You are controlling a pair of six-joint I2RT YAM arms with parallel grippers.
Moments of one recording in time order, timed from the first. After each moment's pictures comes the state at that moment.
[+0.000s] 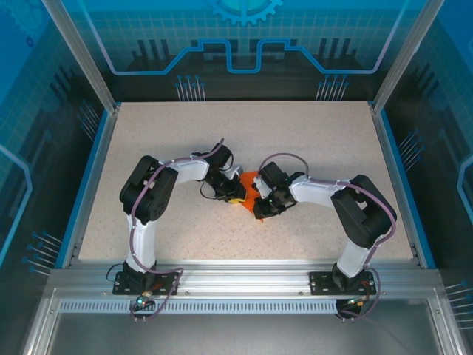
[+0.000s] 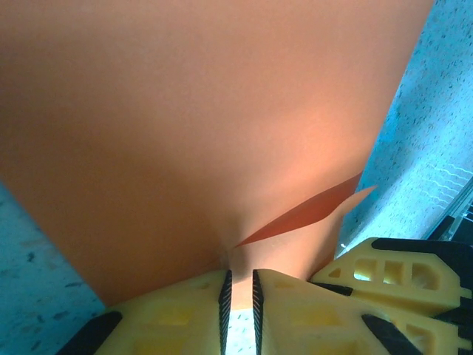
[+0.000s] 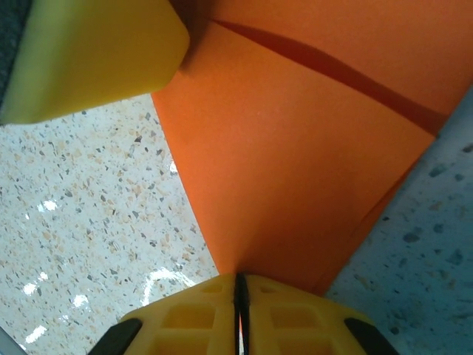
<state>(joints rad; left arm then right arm) -0.47 2.04 1.25 -0.53 0.69 -0.48 0.63 1.74 0.93 -0.48 -0.36 0.32</state>
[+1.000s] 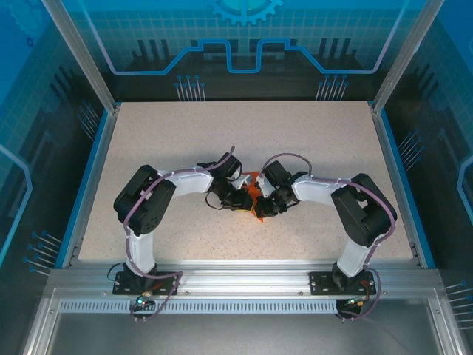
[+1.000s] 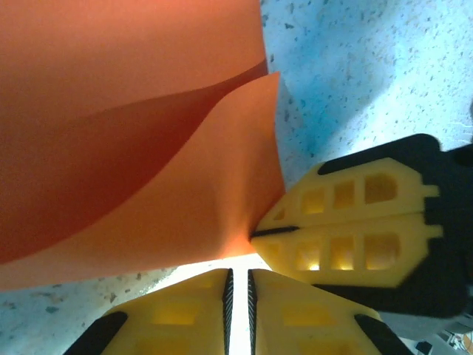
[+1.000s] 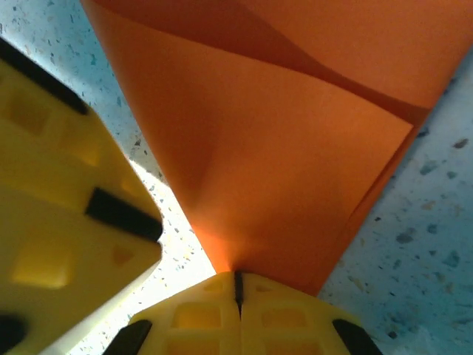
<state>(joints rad) -0.60 1.93 1.13 -0.43 0.65 -0.47 0.59 1.75 0.91 -0.46 -0.43 0.33</state>
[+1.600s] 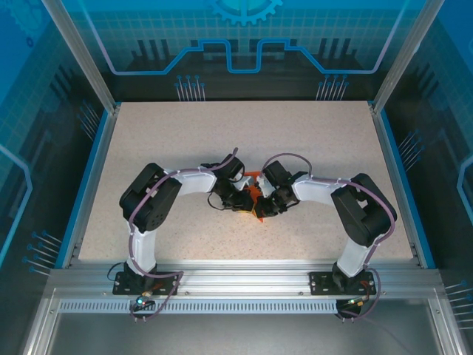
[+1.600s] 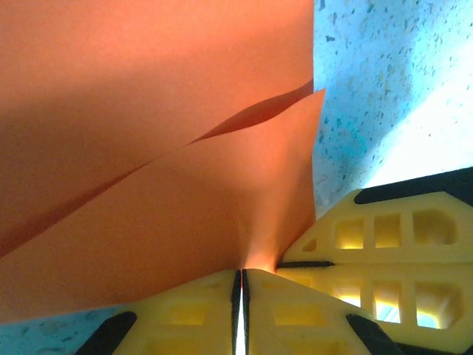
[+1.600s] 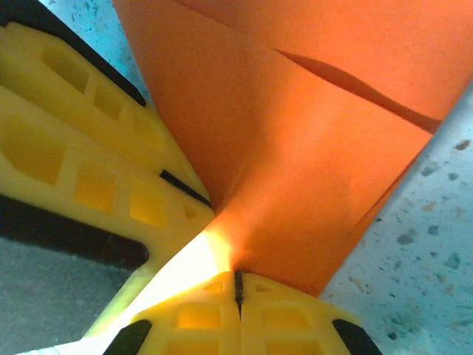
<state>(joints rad) -0.60 1.98 1.16 -0.43 0.61 -0.47 0.59 1.75 0.91 -0.46 -0.43 0.32</state>
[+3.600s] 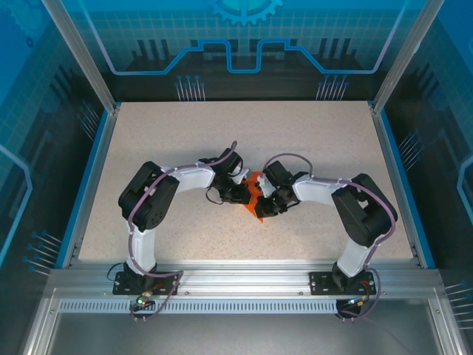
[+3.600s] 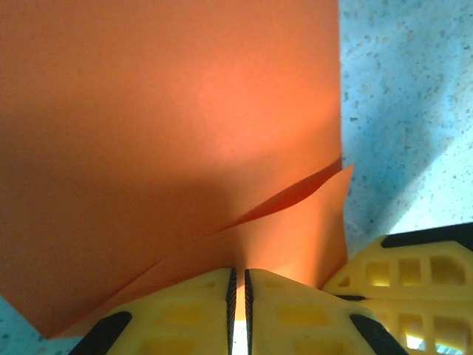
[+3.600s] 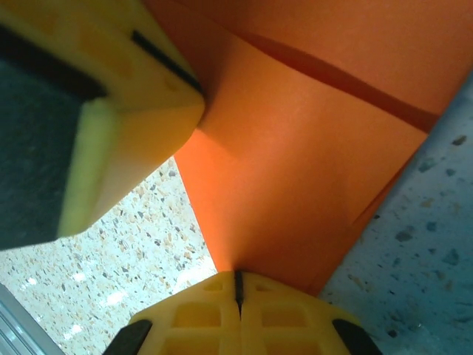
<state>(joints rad) -0.57 1.98 1.20 -0.45 0.52 -0.40 0.58 1.74 0.90 -0.46 -0.44 0.34</state>
